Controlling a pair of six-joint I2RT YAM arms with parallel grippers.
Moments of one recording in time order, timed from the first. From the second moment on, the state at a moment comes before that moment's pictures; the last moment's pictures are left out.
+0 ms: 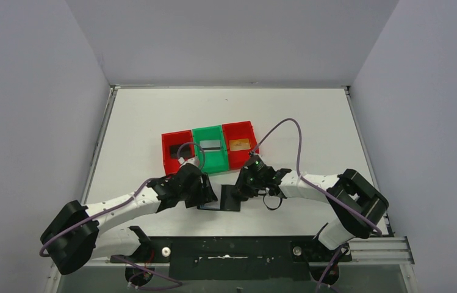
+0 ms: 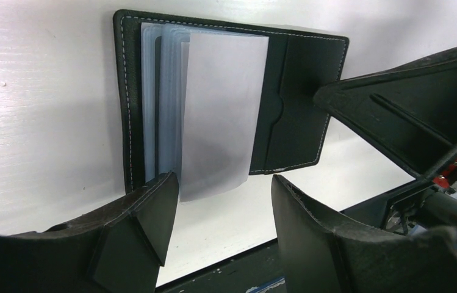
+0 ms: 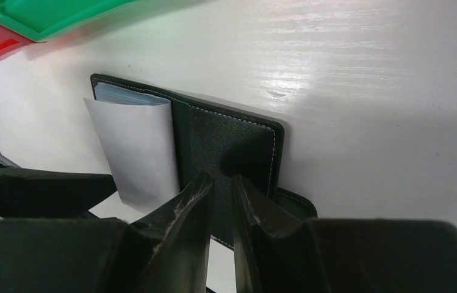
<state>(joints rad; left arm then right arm) -0.82 1.18 0.54 -0.29 0.00 -0.99 0.81 1.53 0.69 -0.05 -0.11 1.00</state>
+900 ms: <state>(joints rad) -0.82 1.19 0.53 -0.22 0.03 -1.01 0.81 1.54 0.69 -0.06 -0.10 1.00</state>
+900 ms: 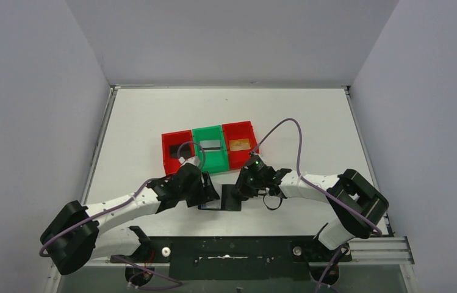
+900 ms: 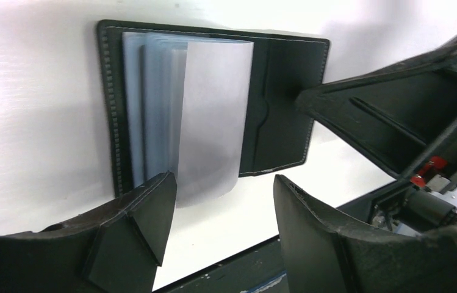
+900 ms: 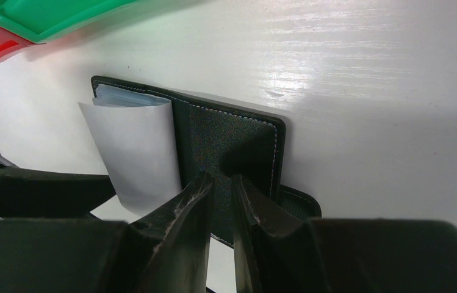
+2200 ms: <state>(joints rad) -0.83 1.26 0.57 -0.24 -0.01 -0.99 0.81 1.54 0.69 -0.06 -0.10 1.00</state>
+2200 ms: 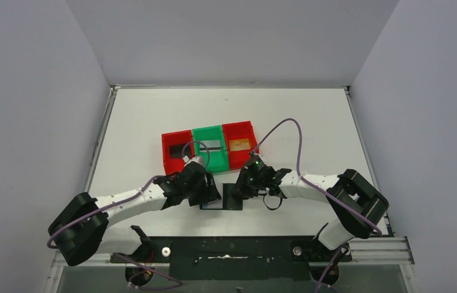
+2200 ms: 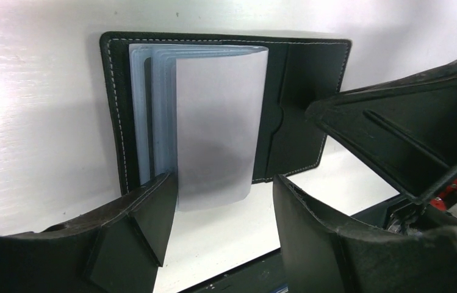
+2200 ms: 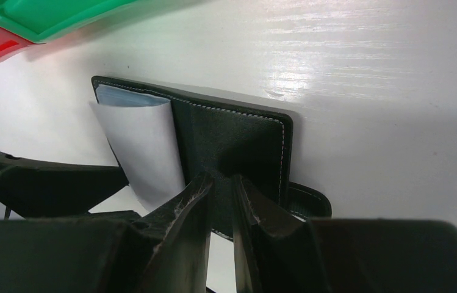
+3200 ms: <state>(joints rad) -0.86 1.42 0.60 0.02 0.15 -1.01 0.81 1.53 0.65 -0.02 -0.09 1.04</state>
